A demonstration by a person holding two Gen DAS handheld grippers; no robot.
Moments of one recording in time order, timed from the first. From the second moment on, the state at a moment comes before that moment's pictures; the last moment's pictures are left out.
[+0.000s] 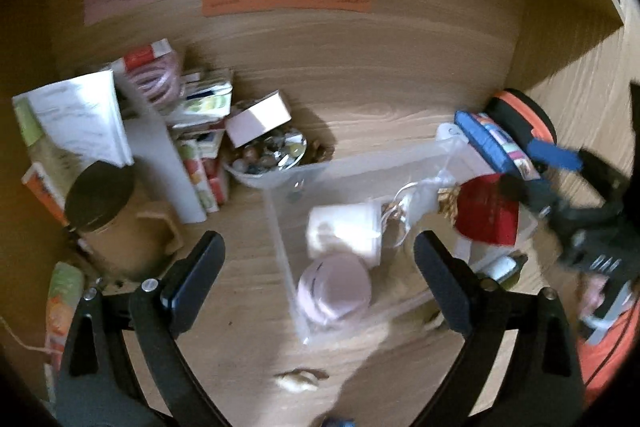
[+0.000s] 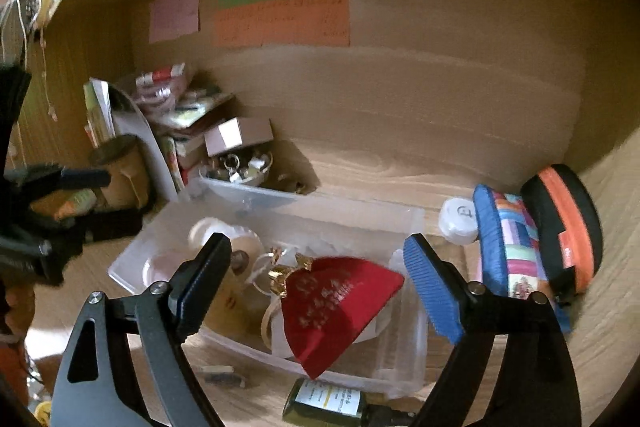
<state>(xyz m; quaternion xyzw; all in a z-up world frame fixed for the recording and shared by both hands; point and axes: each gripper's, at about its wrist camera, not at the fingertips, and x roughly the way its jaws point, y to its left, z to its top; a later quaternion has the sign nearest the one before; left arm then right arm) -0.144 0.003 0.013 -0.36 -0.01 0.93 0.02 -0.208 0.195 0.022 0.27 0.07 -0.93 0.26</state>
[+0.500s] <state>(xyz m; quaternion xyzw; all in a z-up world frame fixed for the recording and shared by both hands) -0.088 -0.037 0.001 -0.37 -0.01 0.93 0.01 -0.125 0.217 0.051 0.23 0.09 -0.94 0.23</state>
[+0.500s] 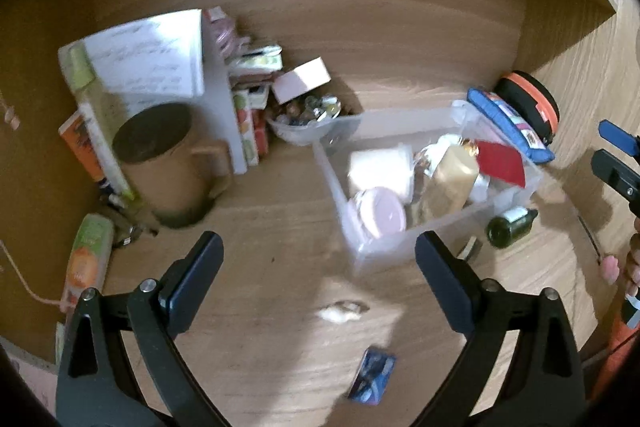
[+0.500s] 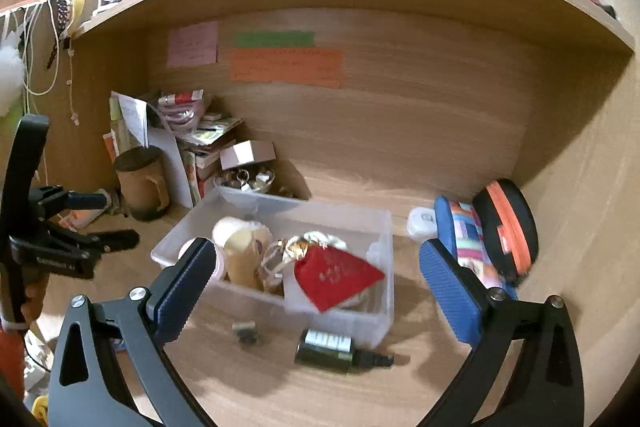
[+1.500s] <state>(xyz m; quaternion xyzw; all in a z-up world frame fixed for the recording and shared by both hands) -0.090 -0.026 -0.084 -0.45 0.03 0.89 0.03 -0.157 0.230 -0.068 0.39 0.08 -0.90 0.17</state>
